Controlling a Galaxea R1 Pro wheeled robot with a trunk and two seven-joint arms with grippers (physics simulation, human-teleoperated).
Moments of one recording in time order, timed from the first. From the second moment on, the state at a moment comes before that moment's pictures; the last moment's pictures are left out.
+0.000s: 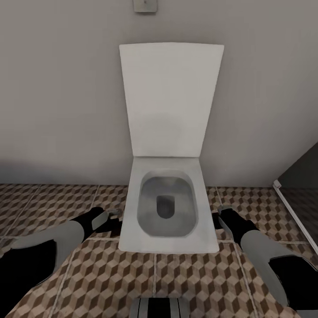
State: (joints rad) left arm -1.12 0.06 -1.51 -0.12 1.73 0.52 0.15; right arm -0.99 -0.09 0.19 -0.27 0.02 0.56 -0.12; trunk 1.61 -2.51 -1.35
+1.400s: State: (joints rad) left arm -1.12 0.07 -1.52 -0.11 1.73 0.51 0.15; right arm -0.99 -0.11 0.21 -0.27 0.02 0.56 -0.12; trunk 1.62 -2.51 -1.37
